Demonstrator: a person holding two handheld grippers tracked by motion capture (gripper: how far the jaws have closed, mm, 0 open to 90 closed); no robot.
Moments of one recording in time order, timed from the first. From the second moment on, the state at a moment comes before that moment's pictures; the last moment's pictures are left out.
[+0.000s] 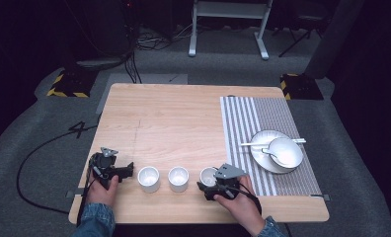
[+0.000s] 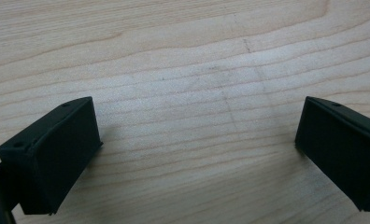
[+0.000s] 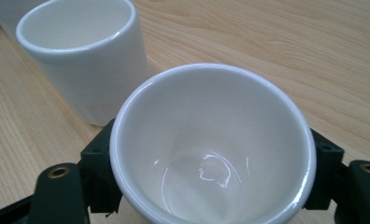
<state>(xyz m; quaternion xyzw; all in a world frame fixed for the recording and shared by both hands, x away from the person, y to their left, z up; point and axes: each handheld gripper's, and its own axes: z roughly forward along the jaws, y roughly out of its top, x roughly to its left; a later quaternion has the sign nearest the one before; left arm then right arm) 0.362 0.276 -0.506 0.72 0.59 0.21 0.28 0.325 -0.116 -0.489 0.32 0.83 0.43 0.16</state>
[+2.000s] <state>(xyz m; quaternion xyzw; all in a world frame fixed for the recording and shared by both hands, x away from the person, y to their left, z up) 0.363 0.275 -0.506 0.72 0.60 0.21 0.28 0.412 -0.161 -0.371 0.37 0.80 0.42 0.21</state>
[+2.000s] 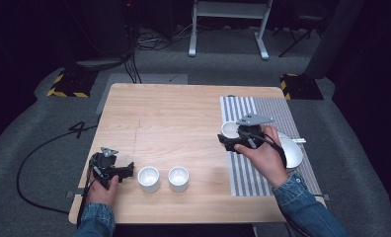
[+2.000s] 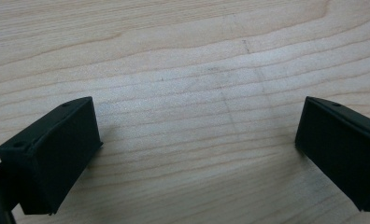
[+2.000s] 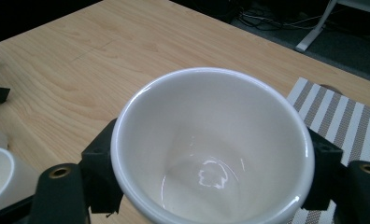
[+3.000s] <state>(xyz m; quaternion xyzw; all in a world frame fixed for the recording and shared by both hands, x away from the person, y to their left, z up) 0.363 0.275 -0.506 0.72 0.60 0.21 0.28 0.495 -0.195 -0.345 0.44 0.77 0.41 0.22</state>
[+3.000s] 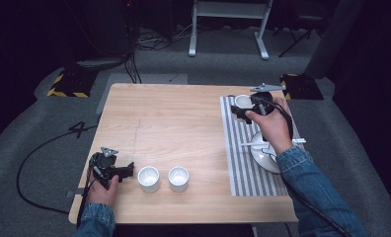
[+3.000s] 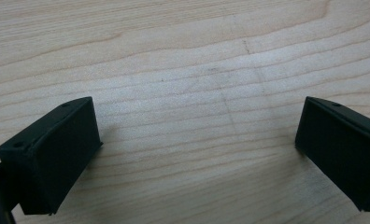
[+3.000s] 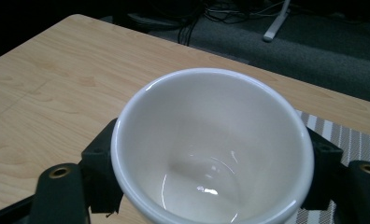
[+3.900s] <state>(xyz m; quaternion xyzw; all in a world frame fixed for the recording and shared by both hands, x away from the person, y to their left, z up) 0.363 0.275 -0.506 0.72 0.60 0.21 0.28 0.587 -0.232 -0.394 0.52 0.75 0.34 0.22</state>
